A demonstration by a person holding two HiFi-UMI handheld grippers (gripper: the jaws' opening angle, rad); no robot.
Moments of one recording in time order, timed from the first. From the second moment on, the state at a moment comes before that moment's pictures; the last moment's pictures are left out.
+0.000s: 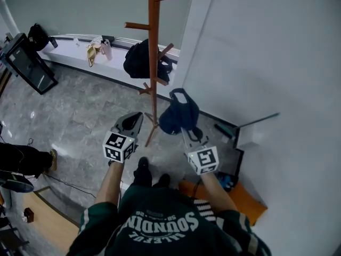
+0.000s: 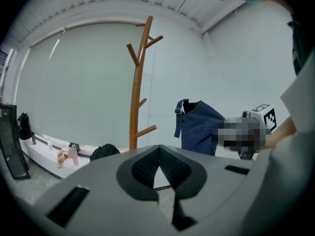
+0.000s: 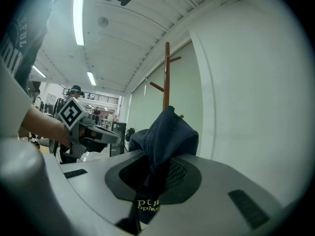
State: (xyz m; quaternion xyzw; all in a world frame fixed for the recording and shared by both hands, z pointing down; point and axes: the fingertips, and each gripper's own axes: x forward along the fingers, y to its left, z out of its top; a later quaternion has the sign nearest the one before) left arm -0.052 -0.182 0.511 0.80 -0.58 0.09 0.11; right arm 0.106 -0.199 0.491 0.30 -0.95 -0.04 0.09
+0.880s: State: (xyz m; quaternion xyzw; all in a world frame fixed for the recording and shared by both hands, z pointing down) left arm -0.079 -0.216 0.533 0.81 -0.57 0.09 0.13; right arm 0.058 -0.227 0.519 0.26 -0.96 0.01 0.13
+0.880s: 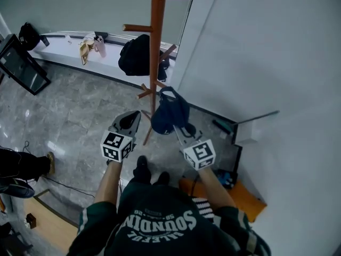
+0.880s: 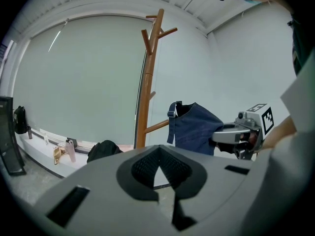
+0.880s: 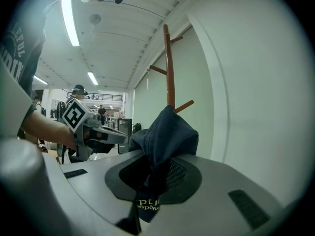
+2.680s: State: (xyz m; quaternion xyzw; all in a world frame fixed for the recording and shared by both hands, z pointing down) left arm -0.160 -0.225 0.575 0.77 -0.60 0.11 0.18; right arm 0.011 -0.328 0.673 0.30 -0.92 0.13 0.22
